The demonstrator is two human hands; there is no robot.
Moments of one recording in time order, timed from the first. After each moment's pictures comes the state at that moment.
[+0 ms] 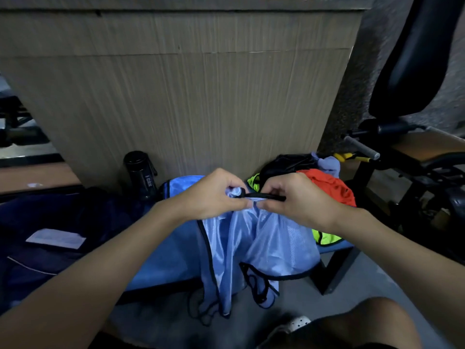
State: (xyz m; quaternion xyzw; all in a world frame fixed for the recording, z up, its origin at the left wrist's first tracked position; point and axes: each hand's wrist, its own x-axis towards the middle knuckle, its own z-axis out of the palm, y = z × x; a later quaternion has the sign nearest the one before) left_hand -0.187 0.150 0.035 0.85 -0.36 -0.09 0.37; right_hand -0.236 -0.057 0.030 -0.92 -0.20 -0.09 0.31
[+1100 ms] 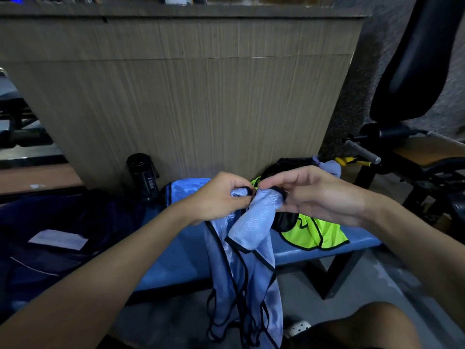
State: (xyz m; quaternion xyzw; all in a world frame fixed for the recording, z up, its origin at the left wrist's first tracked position) left_hand -0.194 0.142 0.035 0.82 -0.31 -0.11 0.46; right_hand -0.254 -0.076 0.061 -0.69 -0.17 0.19 0.68
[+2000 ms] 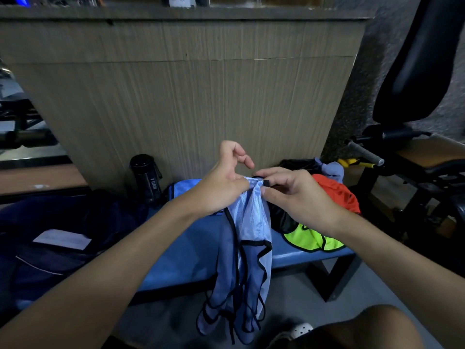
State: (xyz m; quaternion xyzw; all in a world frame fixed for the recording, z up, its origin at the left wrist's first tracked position) left_hand -0.200 0.138 0.053 0.74 -0.32 -0.07 0.59; right_hand -0.241 -0.043 0.036 -0.83 -0.19 -0.11 0.51
